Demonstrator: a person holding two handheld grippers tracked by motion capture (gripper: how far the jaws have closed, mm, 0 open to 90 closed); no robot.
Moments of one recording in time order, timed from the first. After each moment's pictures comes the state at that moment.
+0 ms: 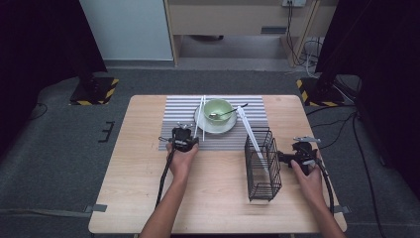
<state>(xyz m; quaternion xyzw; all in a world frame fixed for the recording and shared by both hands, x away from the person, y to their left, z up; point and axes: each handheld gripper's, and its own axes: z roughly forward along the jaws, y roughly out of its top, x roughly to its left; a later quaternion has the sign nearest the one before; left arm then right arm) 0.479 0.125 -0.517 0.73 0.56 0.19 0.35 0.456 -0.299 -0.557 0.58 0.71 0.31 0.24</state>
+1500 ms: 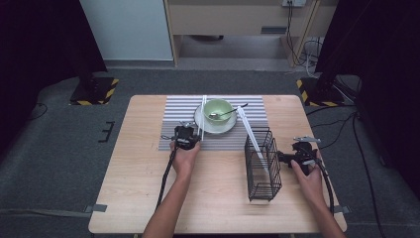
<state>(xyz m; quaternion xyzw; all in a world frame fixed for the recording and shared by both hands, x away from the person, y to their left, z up) 0.487 0.118 -0.518 0.72 0.56 0.19 0.36 0.456 -0.299 -0.557 0.58 0.71 0.31 0.24</state>
